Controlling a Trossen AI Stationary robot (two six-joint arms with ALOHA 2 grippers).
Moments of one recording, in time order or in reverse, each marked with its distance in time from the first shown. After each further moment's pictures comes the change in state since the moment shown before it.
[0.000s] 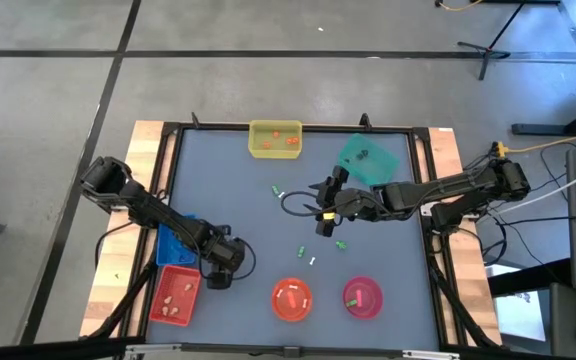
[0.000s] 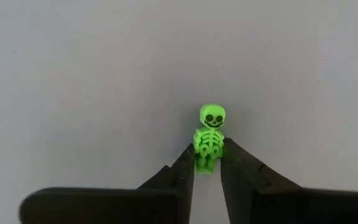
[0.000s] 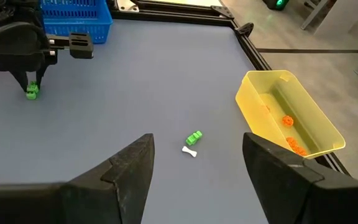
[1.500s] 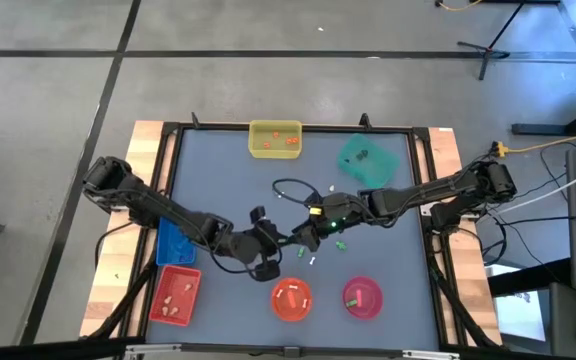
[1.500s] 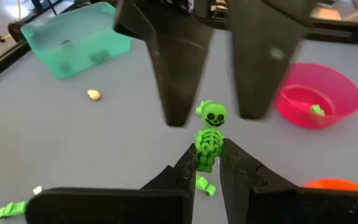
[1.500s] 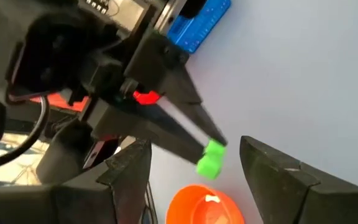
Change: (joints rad) left arm 0.058 0.002 0.251 0.486 -0.557 0.159; right arm 0.000 0.123 0.001 0.233 -0.565 0.918
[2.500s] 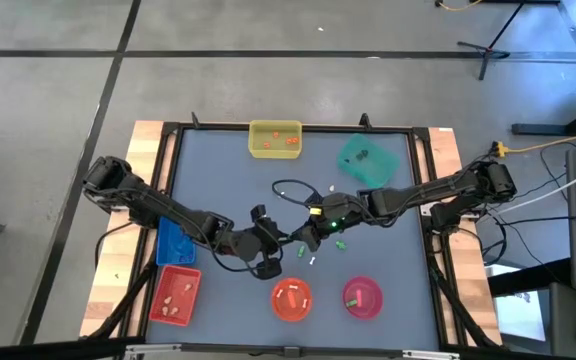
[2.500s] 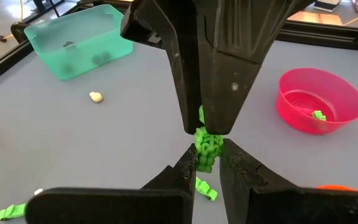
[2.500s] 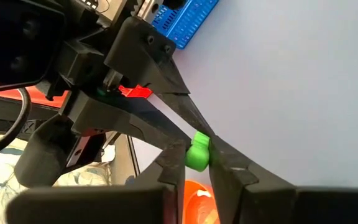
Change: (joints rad) left arm 0.014 0.000 0.000 0.015 0.001 0.001; right arm 0.000 0.000 -0.001 -0.034 -0.003 0.006
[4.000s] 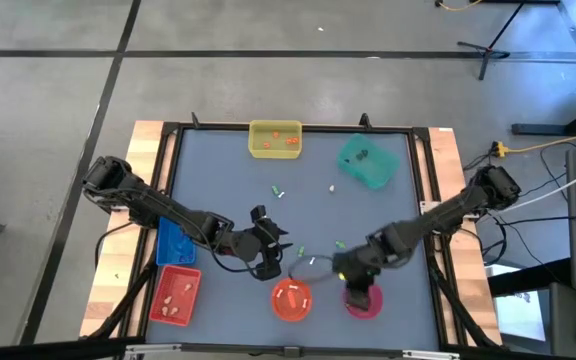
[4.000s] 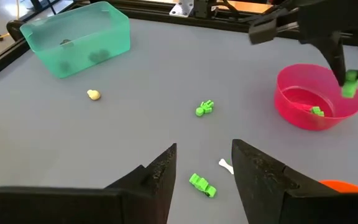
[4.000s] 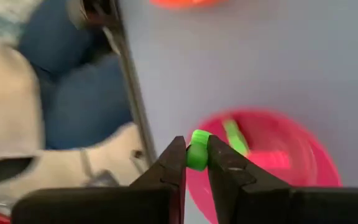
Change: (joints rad) left arm -0.003 0.000 0.000 -0.011 0.010 -0.001; right arm 0.317 0.000 0.000 -0.495 -0.277 -0.107
